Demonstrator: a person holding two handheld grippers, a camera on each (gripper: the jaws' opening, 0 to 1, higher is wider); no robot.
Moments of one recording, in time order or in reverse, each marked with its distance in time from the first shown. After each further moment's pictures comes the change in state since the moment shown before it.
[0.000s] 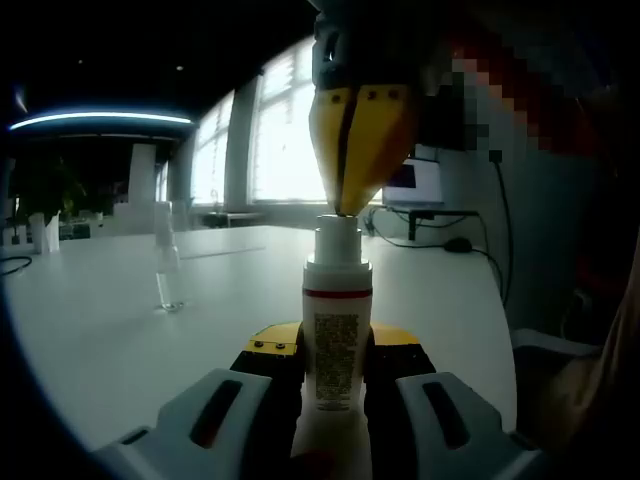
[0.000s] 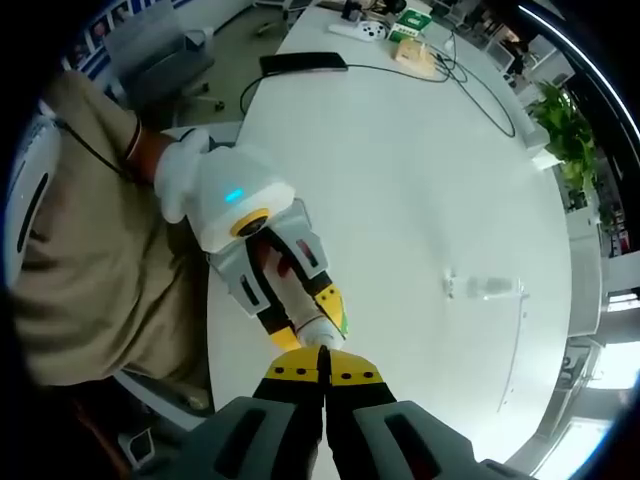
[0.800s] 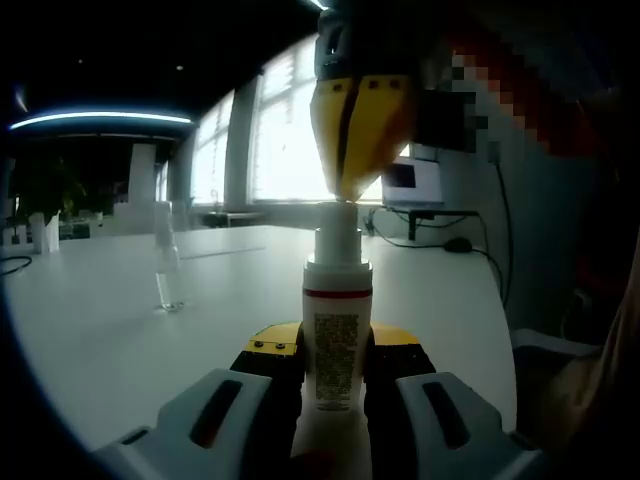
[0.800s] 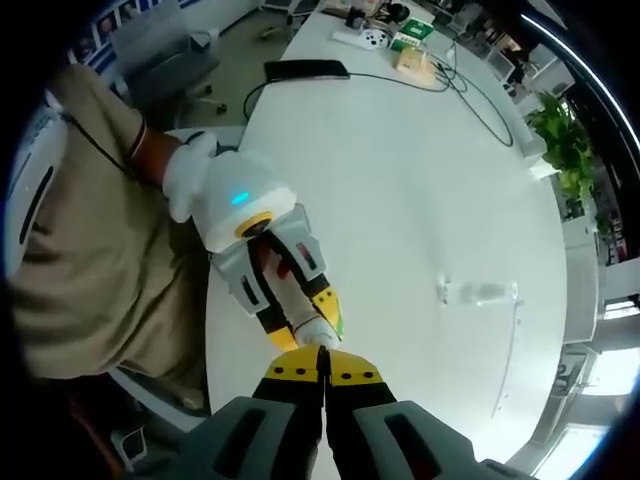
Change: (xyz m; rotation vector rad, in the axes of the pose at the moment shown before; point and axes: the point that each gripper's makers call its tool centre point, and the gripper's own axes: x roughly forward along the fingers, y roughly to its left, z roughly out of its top) left arm 0.000 0.001 0.000 -0.001 0.001 -0.001; right arm -0.006 -0.002 0.001 -0.025 -0.029 -0.015
